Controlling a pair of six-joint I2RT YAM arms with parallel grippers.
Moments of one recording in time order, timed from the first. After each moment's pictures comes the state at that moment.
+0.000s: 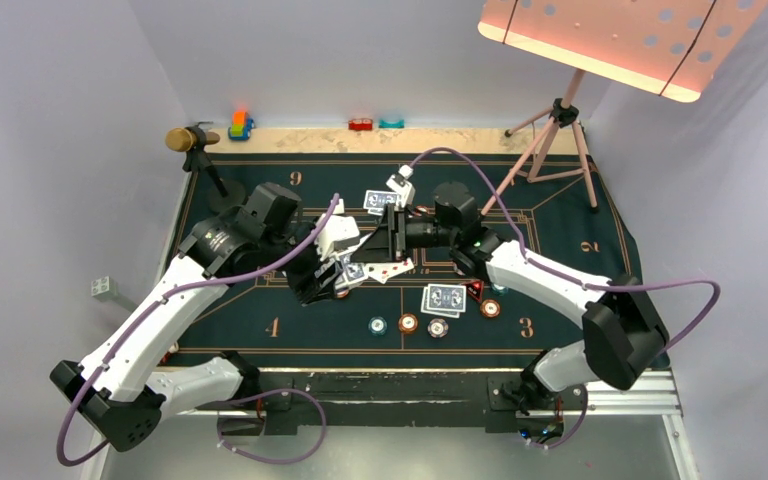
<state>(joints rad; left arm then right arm) -0.61 1.09 1.25 -1.09 0.46 0.40 0.71 1.44 0.94 0.28 -0.78 1.00</state>
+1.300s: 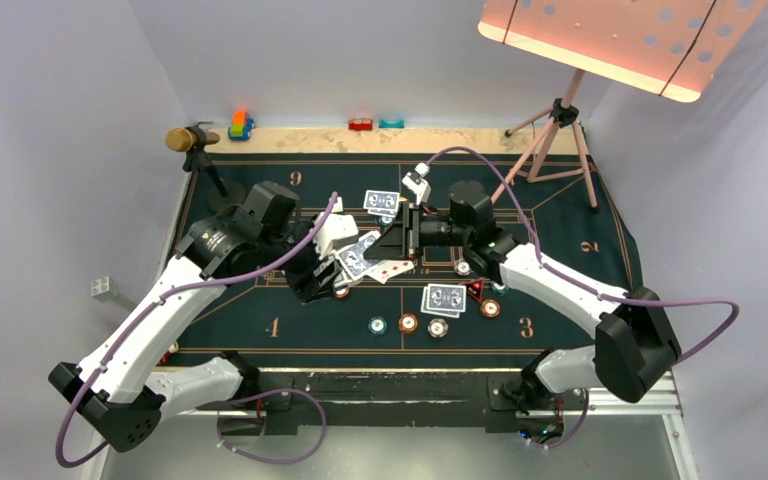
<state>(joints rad) -0.61 1.08 1.27 -1.09 0.45 0.40 0.65 1.36 0.90 0.22 -0.79 0.99</state>
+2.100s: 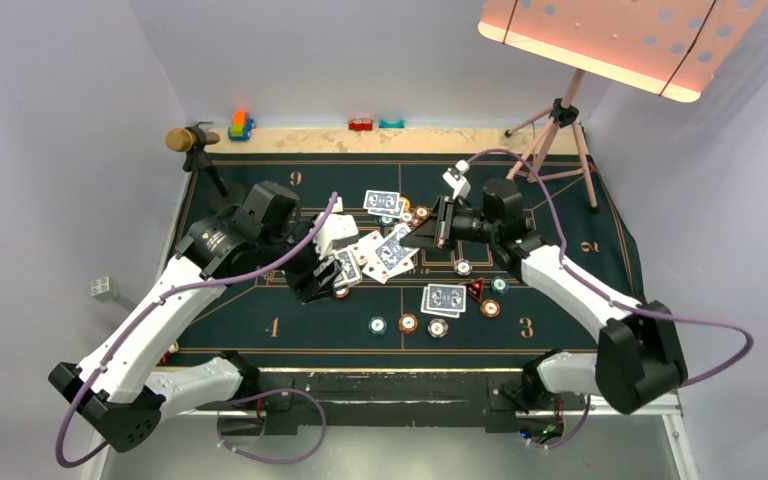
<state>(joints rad) -0.61 1.08 1.27 -1.09 0.45 0.40 0.43 1.27 0.83 0.11 -0.81 0.90</state>
